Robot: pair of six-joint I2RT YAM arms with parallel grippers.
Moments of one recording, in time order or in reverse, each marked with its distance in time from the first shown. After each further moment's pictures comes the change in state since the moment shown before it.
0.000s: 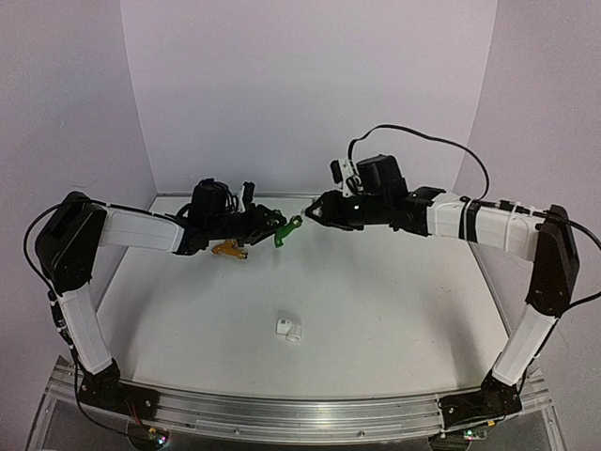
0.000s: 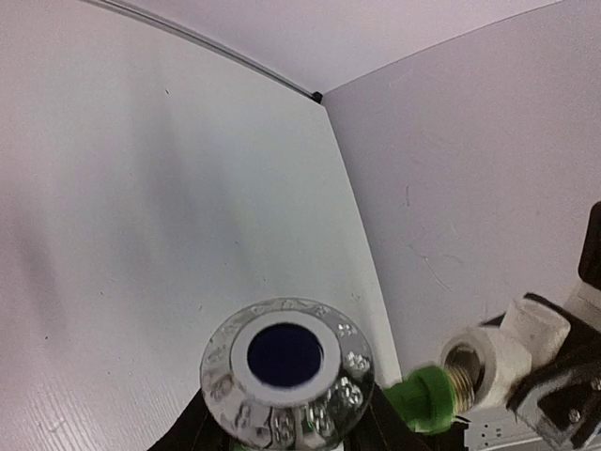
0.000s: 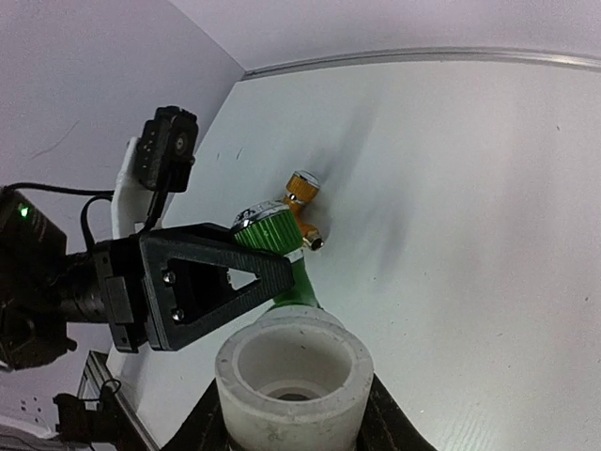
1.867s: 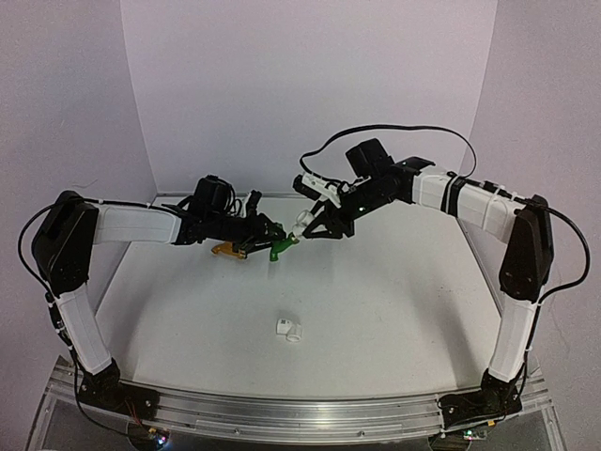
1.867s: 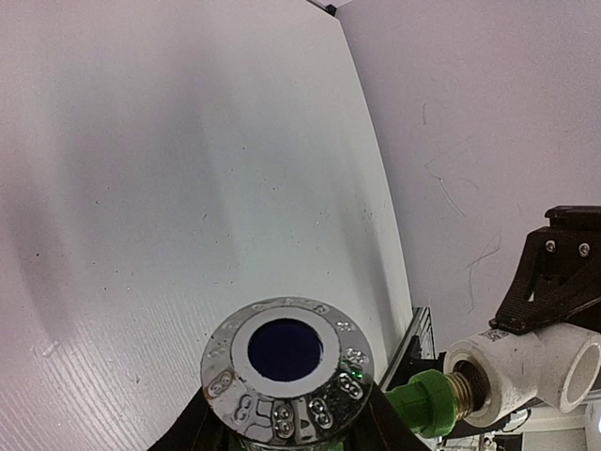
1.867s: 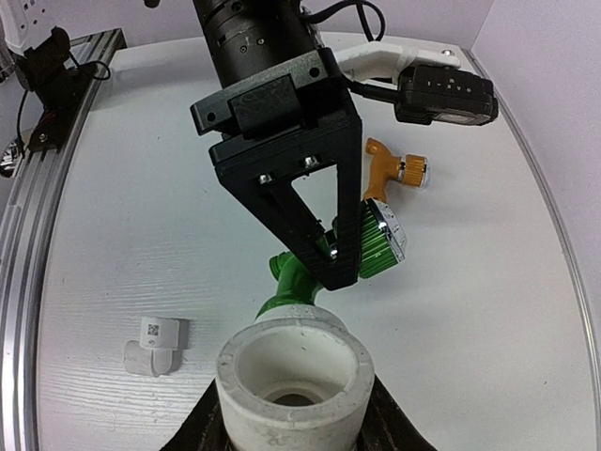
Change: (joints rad) left arm 0.006 -0.023 0.073 -0.313 0.153 0.117; right arm -0.055 0.184 0.358 -0.497 -0.413 -1.203
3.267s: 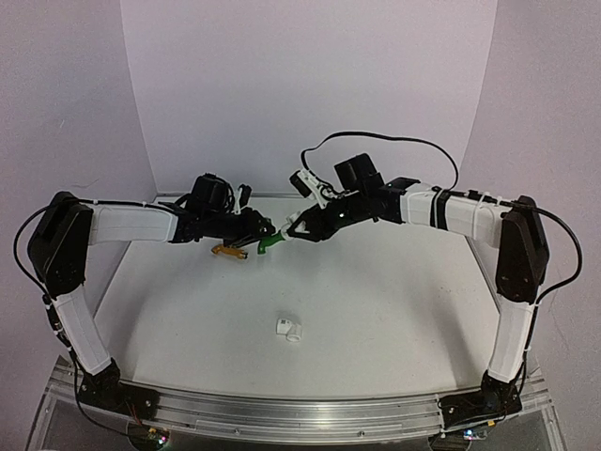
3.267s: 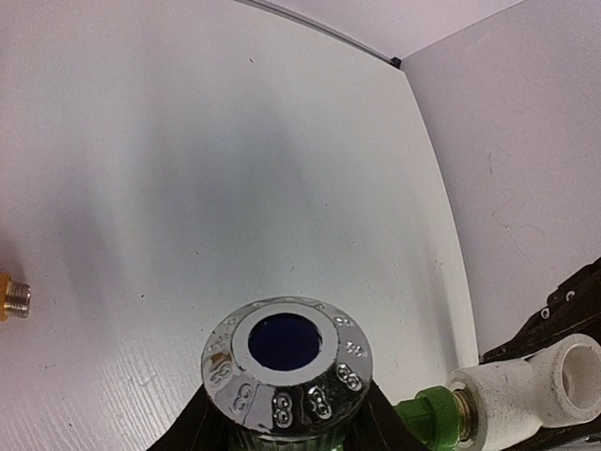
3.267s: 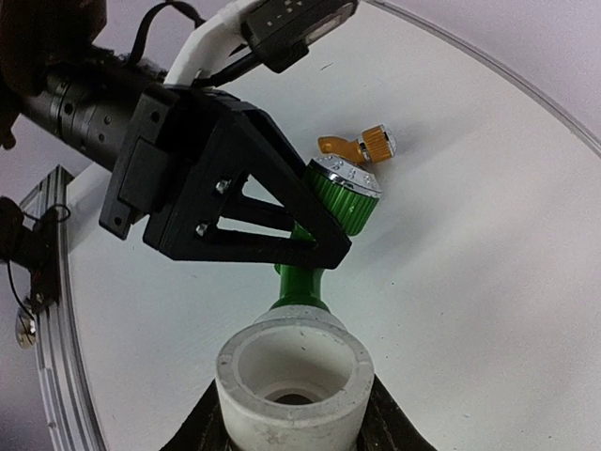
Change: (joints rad) left arm 0.000 -0.028 0.001 -0.054 -0.228 0.089; right arm 0.054 0.019 -0.129 0.303 0.131 0.613
